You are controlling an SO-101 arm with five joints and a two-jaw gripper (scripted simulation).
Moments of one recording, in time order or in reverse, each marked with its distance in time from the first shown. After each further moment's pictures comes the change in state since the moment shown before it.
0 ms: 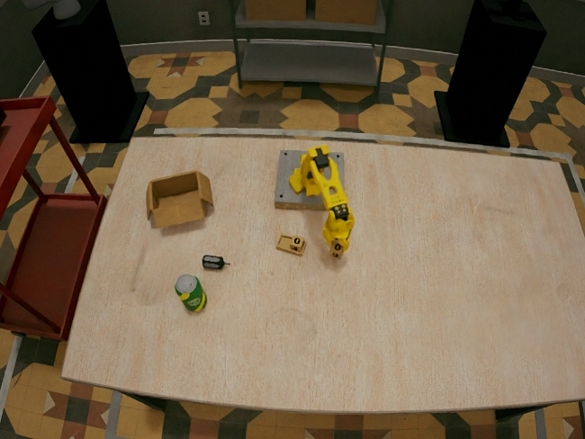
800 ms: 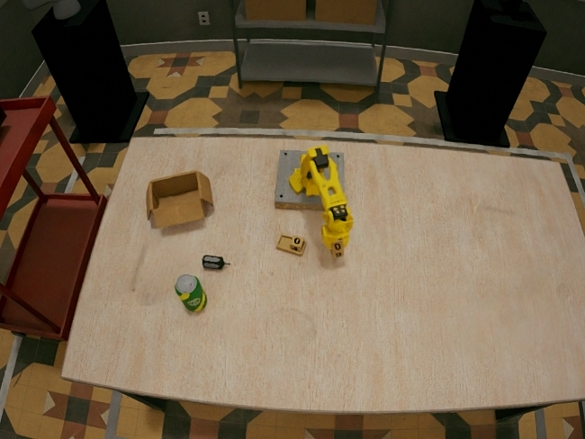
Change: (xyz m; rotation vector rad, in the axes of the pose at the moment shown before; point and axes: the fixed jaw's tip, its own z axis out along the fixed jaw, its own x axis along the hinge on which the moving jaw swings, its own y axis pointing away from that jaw) arm 0.006 0.001 0.002 0.001 0.002 -0.538
